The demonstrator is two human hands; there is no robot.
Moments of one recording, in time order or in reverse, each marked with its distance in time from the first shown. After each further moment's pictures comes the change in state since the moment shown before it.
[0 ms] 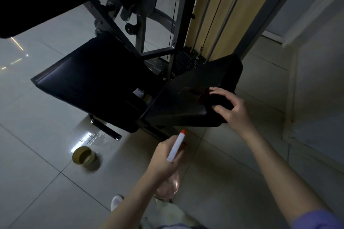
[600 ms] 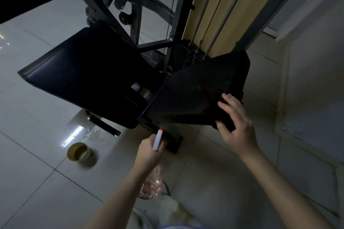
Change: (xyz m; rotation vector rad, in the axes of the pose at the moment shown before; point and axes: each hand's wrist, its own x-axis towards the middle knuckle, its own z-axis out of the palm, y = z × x) left_hand 0.006 -0.066 -0.035 0.007 0.121 -0.429; right_hand -0.037 0.018 0.033 -0.574 0.189 -0.377
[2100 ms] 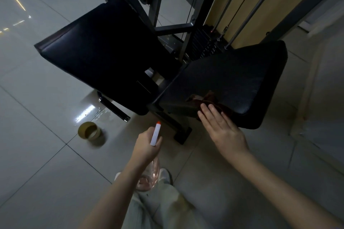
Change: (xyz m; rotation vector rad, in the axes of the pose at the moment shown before) left_hand 0.012 -0.042 -0.017 0.126 0.095 0.001; right_hand -0.018 0.006 0.073 -1.005 -0.153 -0.573
